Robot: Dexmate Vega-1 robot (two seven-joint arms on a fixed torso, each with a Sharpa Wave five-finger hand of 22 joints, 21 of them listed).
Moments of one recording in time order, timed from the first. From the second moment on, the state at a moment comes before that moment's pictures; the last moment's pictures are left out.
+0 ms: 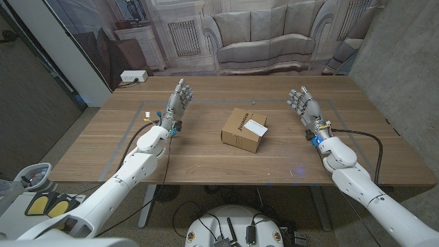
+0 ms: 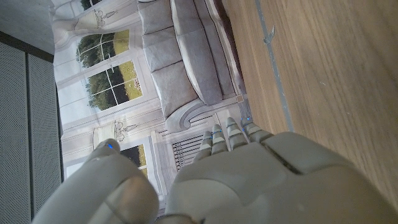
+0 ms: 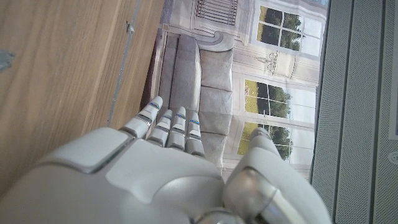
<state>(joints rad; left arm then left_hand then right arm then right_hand) 0.91 0.52 0.37 -1.45 -0.67 -0.26 0.01 0.35 -0.06 0.18 0.11 0.41 -0.02 0.03 0.21 0.19 0.01 -0.03 0.22 0.19 -0.04 0.00 0.20 0.18 -0.09 -0.04 0.20 0.18 -1.07 -0.59 -0.28 -1.48 0.70 0.43 0.06 0.24 0.02 0.26 -0.05 0.20 0.26 0.02 0.20 0.19 0.28 0.04 0.22 0.18 0.18 -0.01 0.19 0.18 0.26 -0.04 0.20 0.18</state>
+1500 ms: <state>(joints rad) 0.92 0.52 0.38 -1.49 -0.66 -0.25 0.04 0.36 -0.06 0.18 0.11 0.41 -0.01 0.03 0.21 0.19 0.02 -0.03 0.22 0.19 -0.03 -0.01 0.20 0.18 -0.09 -0.03 0.20 0.18 -1.19 -0.64 -0.23 -1.56 0.70 0.48 0.06 0.24 0.03 0.27 -0.05 0.20 0.28 0.02 0.20 0.19 0.29 0.03 0.22 0.18 0.20 -0.01 0.19 0.18 0.28 -0.04 0.20 0.18</state>
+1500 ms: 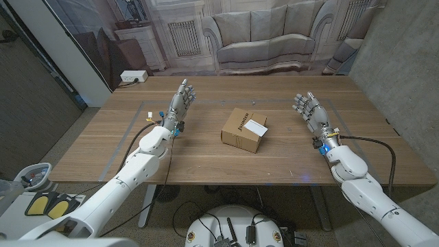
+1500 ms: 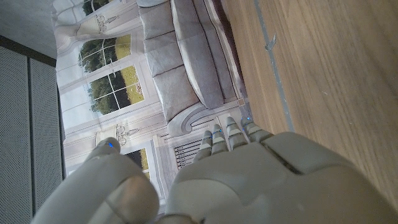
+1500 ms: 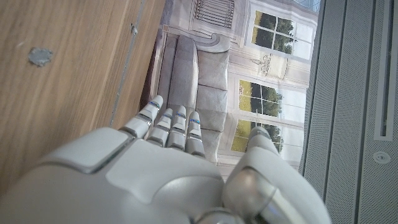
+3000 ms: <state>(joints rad) 0.93 0.54 0.37 -1.50 -0.67 -0.23 0.03 0.36 -0.05 0.17 0.10 0.41 0.00 0.03 0.21 0.19 0.02 -0.03 0.22 0.19 -0.02 0.00 0.20 0.18 -0.08 -0.04 0.20 0.18 -1.29 -0.64 -0.20 -1.62 0.64 0.55 0.02 0.24 0.03 0.26 -0.06 0.20 0.30 0.01 0.20 0.19 0.32 0.03 0.23 0.18 0.25 -0.03 0.20 0.18 0.32 -0.04 0.22 0.18</state>
